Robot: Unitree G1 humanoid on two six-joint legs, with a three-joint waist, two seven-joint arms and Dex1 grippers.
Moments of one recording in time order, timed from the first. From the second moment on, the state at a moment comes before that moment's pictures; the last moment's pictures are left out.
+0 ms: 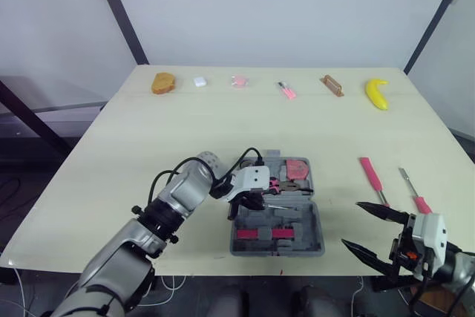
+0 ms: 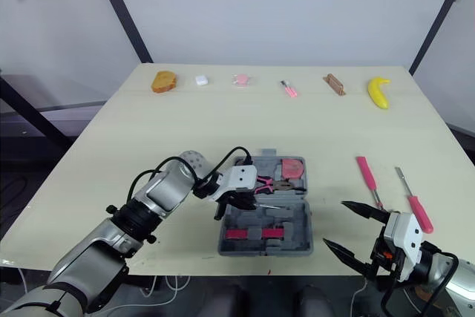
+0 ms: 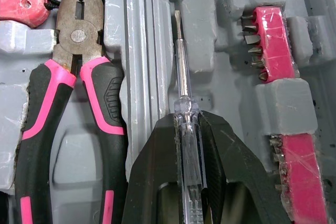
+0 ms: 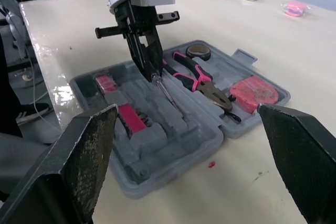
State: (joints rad) left arm -0.69 0.54 -0.55 0.17 0.12 0.41 -1.29; right arm 0.41 -0.58 -0.22 -0.39 0.49 -0.05 1.04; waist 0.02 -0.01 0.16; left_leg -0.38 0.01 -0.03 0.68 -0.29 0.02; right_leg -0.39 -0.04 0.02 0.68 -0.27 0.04
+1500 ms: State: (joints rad) left arm -0.72 0.52 -0.59 0.13 0.22 0.39 -1.28; right arm 0.41 -0.57 -0.16 -0.38 0.45 -0.10 1.01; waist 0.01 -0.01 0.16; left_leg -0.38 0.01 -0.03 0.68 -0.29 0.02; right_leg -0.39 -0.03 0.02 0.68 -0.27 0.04
